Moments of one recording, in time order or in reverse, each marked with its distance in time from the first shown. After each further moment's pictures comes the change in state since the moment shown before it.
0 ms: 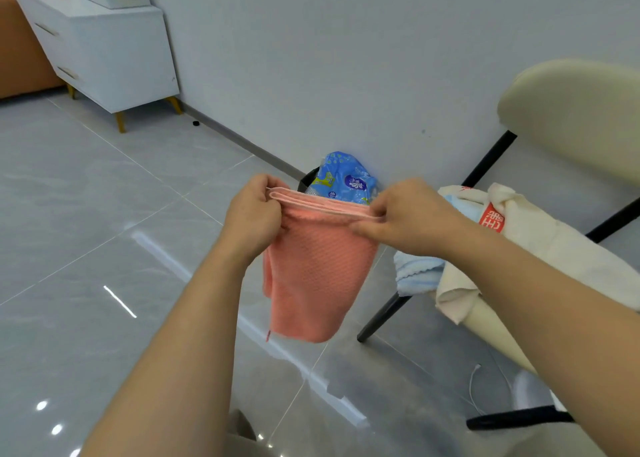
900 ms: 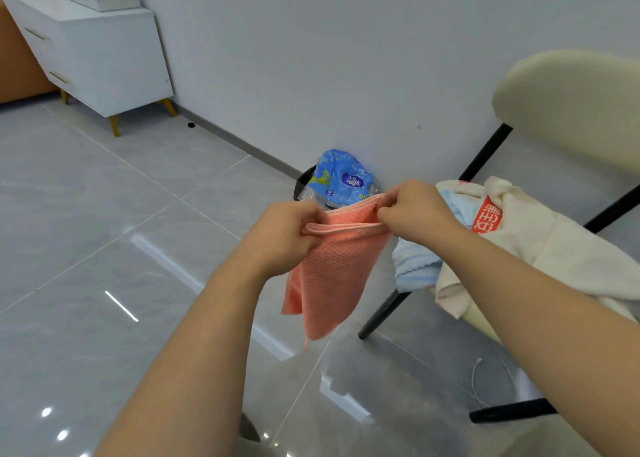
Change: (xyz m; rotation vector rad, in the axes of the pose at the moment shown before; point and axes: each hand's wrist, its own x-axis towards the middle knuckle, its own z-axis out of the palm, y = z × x) left_hand -0.015 -0.002 0.019 0.380 -0.349 0.344; right_hand 0.017 0.029 0.035 0.267 0.153 0.439
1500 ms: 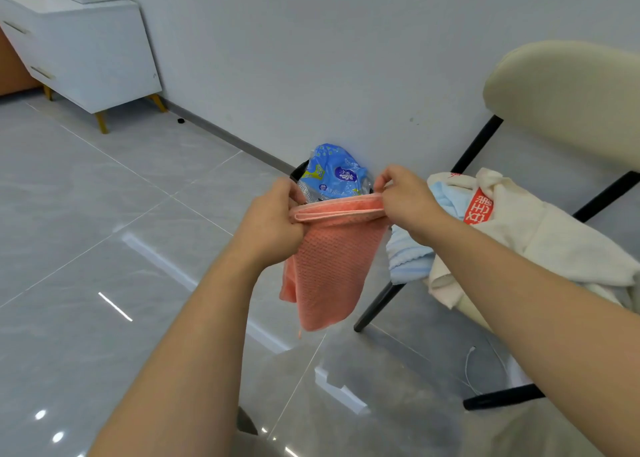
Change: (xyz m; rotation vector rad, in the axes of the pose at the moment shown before) left_hand 0.004 0.002 0.002 -0.068 0.129 -0.157; right_hand 0.004 -0.002 0.007 0.460 0.039 0.142
